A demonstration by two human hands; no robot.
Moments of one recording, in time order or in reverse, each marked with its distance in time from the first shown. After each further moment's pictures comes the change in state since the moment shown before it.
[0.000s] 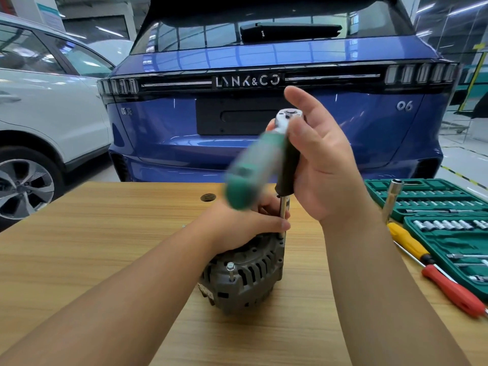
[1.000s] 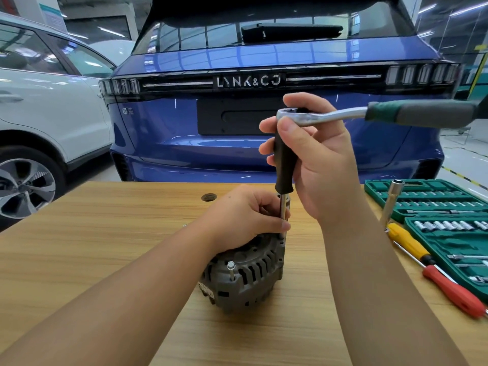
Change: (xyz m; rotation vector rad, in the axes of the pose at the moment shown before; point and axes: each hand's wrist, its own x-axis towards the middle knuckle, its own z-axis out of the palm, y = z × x) left_hand 0.001 0.002 -0.002 0.071 -0.035 -0.040; right_hand -0.002 -0.001 0.005 -0.163 0.049 -0.134
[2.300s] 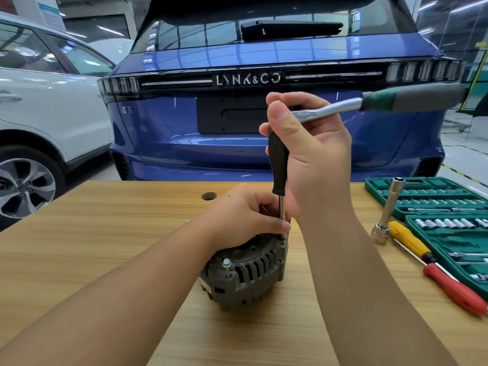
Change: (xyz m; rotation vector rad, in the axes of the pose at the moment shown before) left_hand -0.001 0.000 -0.002 0.001 -0.037 -0.012; right_hand -0.004 0.003 0.027 0.066 0.227 -0.075
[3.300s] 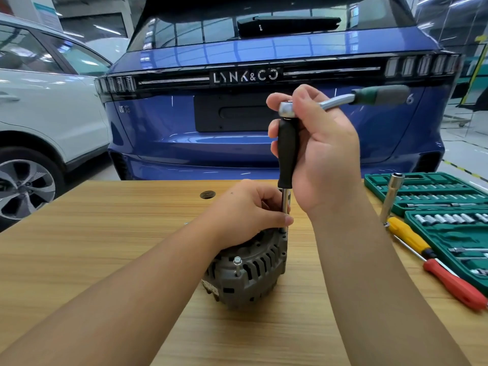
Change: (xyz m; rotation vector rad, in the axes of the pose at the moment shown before) left_hand 0.008 0.002 0.009 0.038 0.078 0.003; right_hand 0.014 -0.007 -0.015 0.122 -0.015 0.199
